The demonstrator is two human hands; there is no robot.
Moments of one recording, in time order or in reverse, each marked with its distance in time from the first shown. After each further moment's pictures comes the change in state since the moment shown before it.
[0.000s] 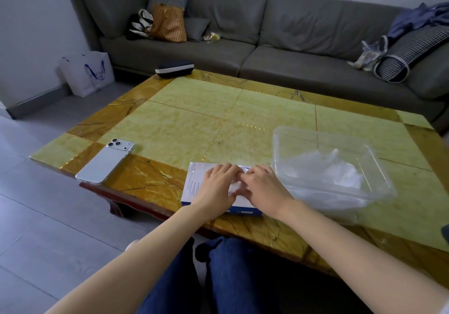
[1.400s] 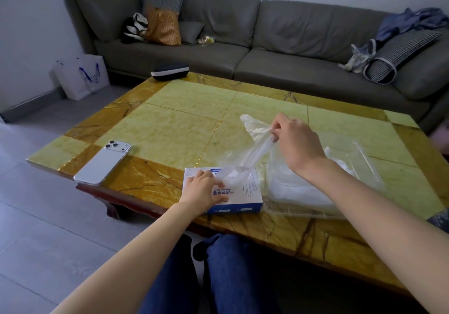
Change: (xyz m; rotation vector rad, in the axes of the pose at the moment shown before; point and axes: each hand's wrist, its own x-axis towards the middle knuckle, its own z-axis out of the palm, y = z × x) left_hand -0.007 -0.021 -0.003 0.123 -0.204 -0.229; right_hand 0.000 0.015 -0.100 -0.044 0.330 0.289
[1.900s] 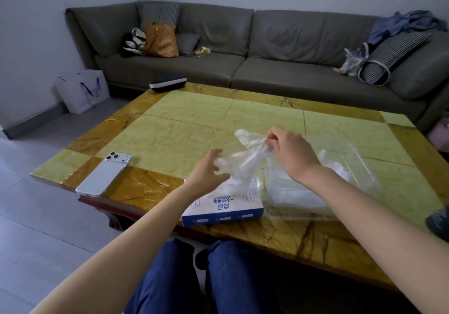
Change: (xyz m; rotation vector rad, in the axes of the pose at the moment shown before) left_hand 0.012 0.030 -0.049 -0.491 0.093 -0.018; right_hand -0.005 0.011 0.006 0.137 -0.060 0.042
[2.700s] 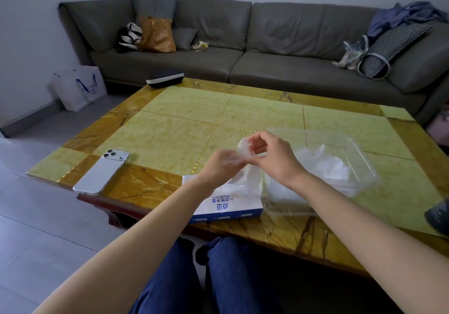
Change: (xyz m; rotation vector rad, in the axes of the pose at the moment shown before) left_hand -0.002 0.036 0.013 -0.391 -0.096 -0.027; right_hand -0.009 -0.016 0.025 0.486 -0.041 0.068
